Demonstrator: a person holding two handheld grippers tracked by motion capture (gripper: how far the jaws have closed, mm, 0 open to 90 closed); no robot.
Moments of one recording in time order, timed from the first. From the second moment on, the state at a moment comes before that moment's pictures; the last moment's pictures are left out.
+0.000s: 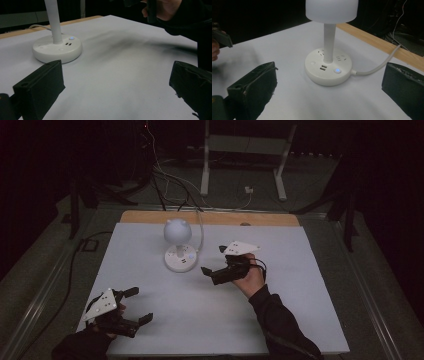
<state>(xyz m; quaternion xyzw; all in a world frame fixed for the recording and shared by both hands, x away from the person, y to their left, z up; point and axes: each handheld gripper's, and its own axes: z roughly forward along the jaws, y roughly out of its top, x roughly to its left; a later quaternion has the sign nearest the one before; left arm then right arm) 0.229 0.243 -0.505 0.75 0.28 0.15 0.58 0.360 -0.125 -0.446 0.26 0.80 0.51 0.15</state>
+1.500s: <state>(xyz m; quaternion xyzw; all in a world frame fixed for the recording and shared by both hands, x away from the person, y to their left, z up) 0.228 0.244 -0.504 0.75 0.27 0.15 0.59 0.410 -0.067 -0.489 0.36 0.79 0.48 0.16</state>
